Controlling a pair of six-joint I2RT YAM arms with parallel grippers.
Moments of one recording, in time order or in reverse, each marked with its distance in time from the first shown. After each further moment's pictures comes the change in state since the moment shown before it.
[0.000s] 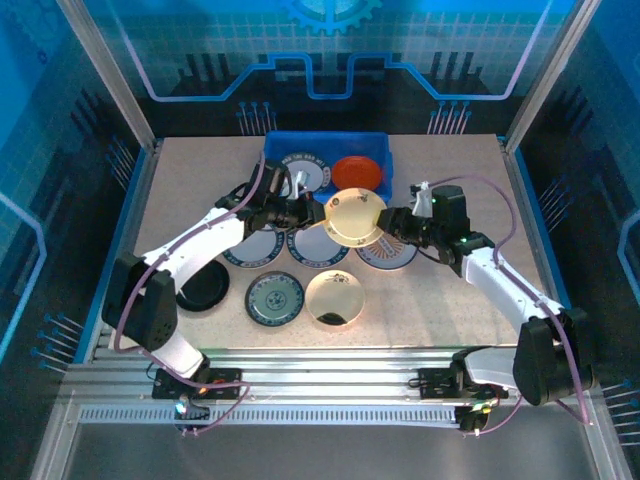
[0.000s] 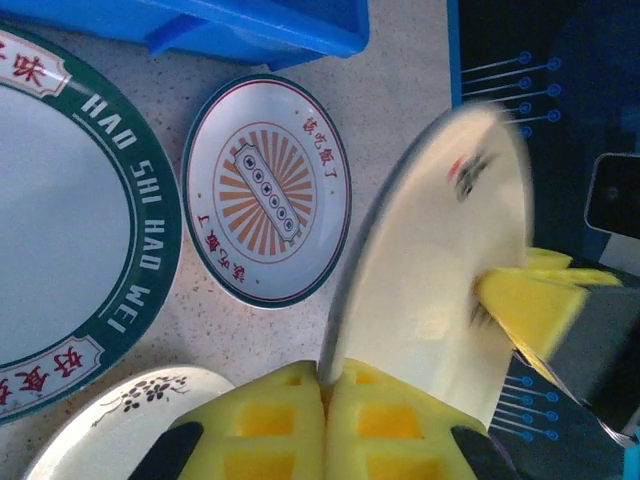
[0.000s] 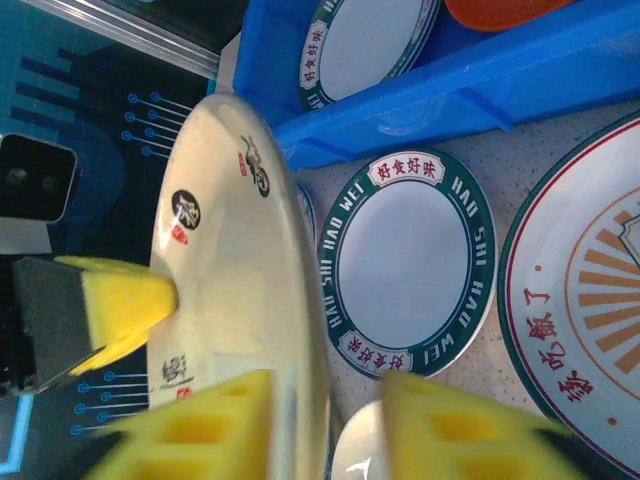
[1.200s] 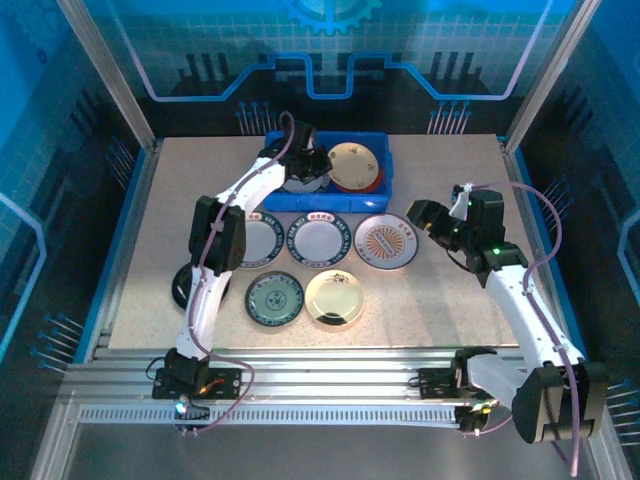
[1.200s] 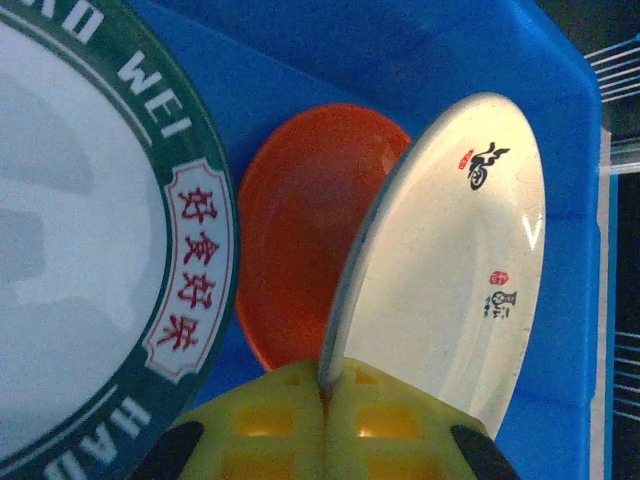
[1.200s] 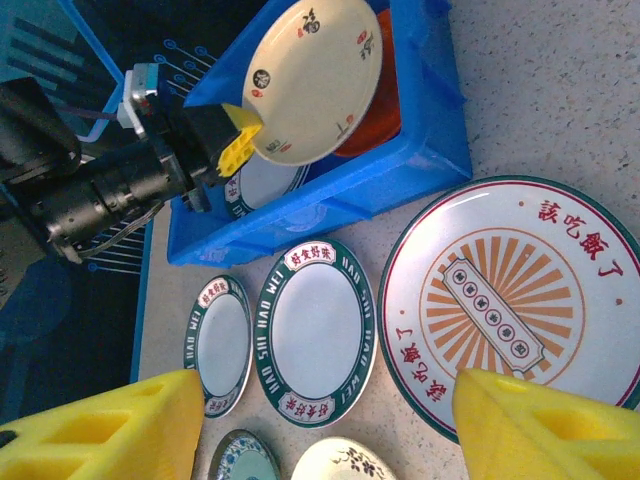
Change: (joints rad) left arm 0.095 0.819 0.930 -0.144 -0.266 0.000; right arm -0.182 -0.206 -0.006 -0.197 0.129 -0.007
